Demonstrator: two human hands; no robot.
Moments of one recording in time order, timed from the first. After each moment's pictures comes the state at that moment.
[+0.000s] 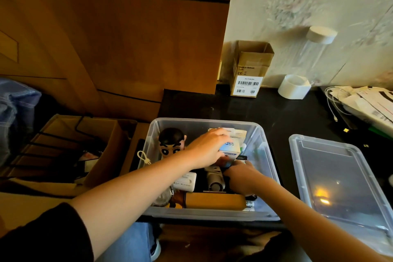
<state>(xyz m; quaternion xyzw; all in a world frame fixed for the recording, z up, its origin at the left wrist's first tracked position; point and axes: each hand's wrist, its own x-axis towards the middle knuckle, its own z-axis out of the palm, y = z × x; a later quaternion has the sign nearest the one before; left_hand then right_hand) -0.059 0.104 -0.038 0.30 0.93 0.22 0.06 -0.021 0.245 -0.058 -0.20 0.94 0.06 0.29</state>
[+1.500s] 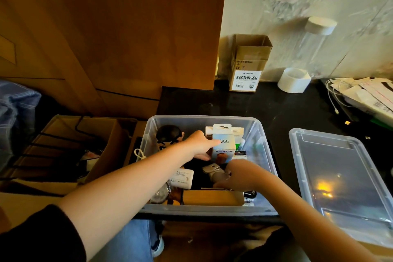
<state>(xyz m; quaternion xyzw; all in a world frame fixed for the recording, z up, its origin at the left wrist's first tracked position) -0.067 0.105 -0.044 -0.11 0.81 0.50 0.29 -0.012 0.247 -0.048 -0.13 0.94 -0.11 0.31</state>
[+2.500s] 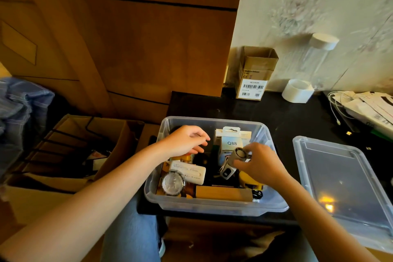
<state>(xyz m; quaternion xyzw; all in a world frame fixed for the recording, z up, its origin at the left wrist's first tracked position) -0.028 0.031 0.011 0.07 0.83 0.50 0.23 0.002 0.254 -0.010 -0.04 0.96 -0.28 0.08</state>
